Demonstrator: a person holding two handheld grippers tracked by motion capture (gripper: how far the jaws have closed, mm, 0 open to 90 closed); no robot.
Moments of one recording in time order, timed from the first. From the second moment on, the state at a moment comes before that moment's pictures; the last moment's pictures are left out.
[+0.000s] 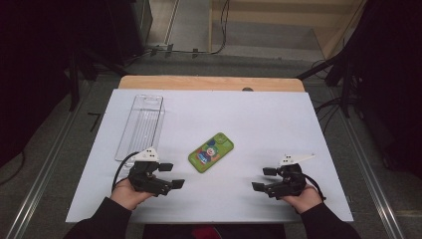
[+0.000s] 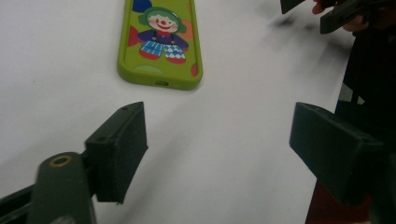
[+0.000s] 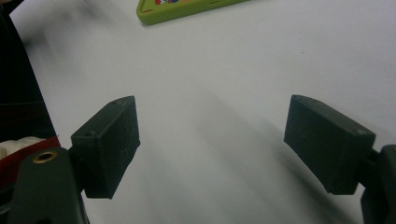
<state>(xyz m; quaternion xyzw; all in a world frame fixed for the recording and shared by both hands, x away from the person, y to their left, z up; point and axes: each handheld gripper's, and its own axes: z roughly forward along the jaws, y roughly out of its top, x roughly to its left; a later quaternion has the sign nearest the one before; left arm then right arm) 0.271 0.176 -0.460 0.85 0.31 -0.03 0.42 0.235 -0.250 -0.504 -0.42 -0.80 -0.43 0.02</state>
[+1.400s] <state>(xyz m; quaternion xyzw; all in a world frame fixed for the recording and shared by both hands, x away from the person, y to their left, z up) 0.320 0.124 -0.436 0.87 0.29 -0.02 0.40 0.236 -0.250 -0.503 -0.43 -0.80 -0.43 0.02</state>
